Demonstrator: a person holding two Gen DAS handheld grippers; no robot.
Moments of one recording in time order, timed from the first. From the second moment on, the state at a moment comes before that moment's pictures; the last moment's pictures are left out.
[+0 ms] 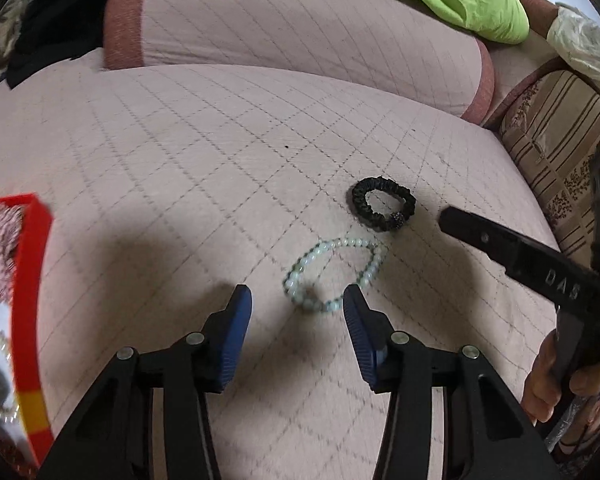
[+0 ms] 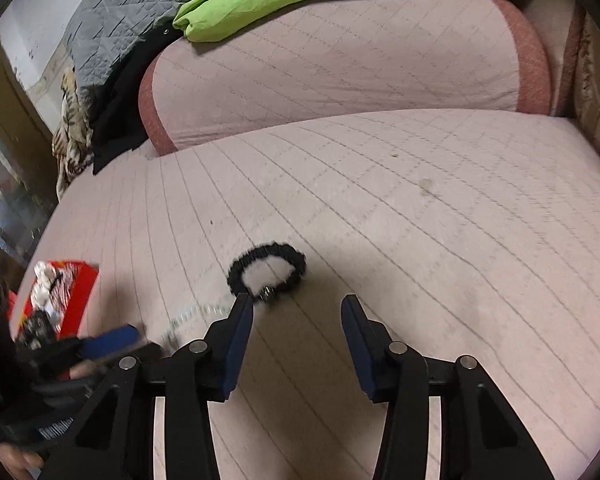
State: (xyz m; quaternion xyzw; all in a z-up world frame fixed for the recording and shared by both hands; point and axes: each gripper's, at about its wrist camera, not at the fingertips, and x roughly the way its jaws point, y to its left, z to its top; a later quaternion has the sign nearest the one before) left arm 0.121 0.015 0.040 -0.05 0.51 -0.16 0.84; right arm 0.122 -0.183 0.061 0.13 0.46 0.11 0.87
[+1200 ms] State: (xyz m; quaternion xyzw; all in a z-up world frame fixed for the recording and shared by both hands) left arm 0.063 0.005 0.082 -0.02 0.46 -0.16 0.87; right arm 0.096 -0.188 0.083 0.13 0.44 0.08 0.88
